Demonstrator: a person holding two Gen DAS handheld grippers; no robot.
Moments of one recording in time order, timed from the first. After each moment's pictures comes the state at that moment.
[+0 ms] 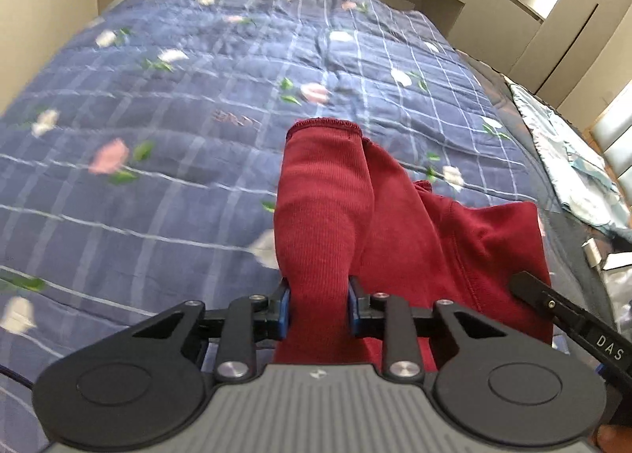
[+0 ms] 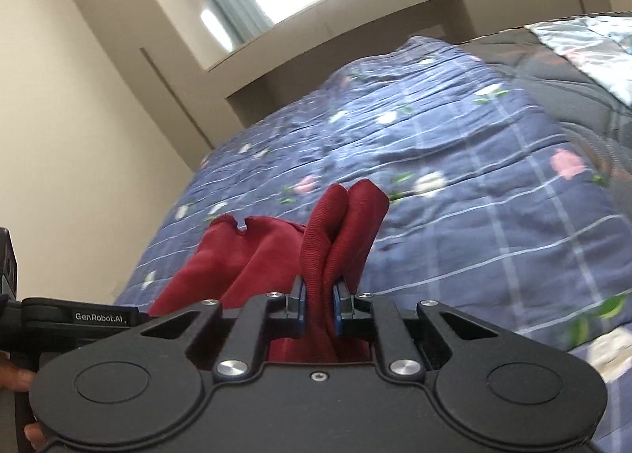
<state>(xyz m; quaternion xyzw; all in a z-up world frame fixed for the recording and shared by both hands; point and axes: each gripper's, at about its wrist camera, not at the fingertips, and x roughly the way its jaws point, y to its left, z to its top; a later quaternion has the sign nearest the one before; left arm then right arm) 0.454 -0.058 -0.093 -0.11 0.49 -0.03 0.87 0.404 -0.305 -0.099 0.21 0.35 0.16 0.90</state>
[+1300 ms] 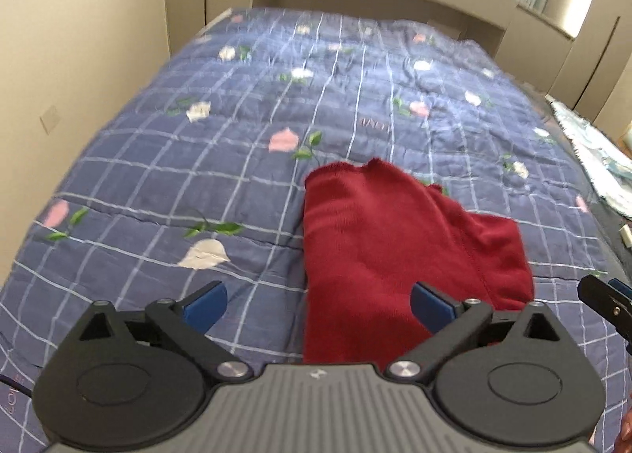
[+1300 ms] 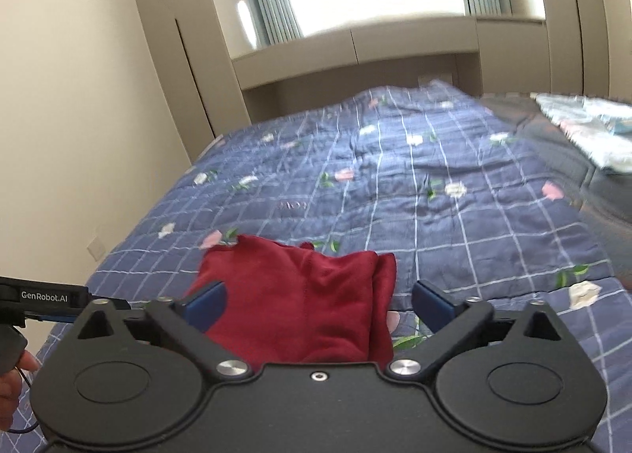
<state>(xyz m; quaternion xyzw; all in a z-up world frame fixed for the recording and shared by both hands) 0.308 0.061 -0.056 -0.08 0.45 0.04 0.89 0.255 -0.204 -0.044 0.08 0.30 0.12 0.94</state>
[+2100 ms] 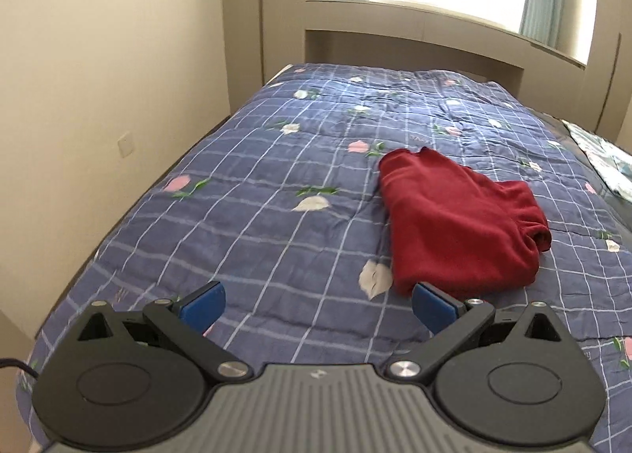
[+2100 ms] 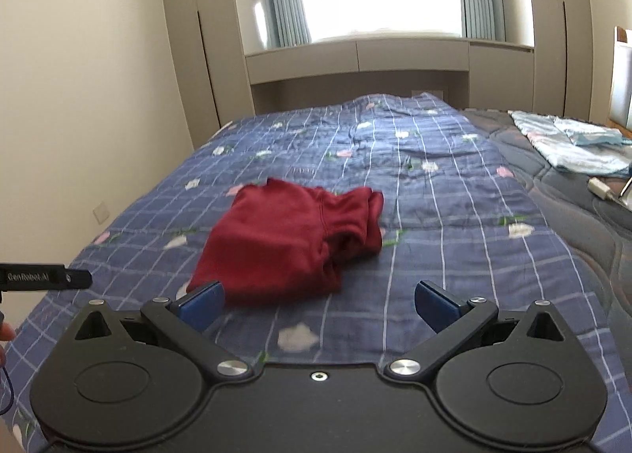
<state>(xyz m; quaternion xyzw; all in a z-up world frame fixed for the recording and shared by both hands) 0.108 0.080 -0.051 -0.05 0.36 0.12 0.92 0.077 -0.197 -0.046 0.04 0.30 0.10 0.95</state>
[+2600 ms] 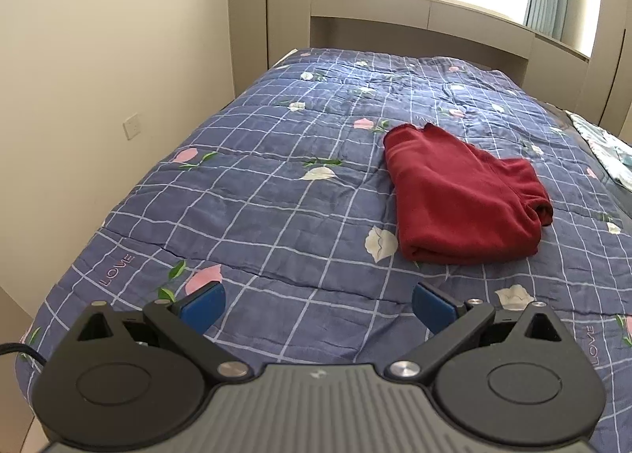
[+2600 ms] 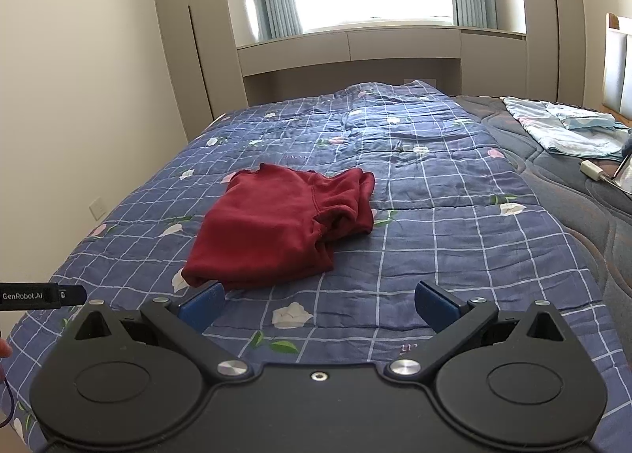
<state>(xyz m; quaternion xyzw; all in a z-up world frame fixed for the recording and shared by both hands) 0.085 0.075 -0.066 -0.05 0.38 0.12 0.92 0.071 -0.203 -0.052 0.05 0.31 0.09 0.95</state>
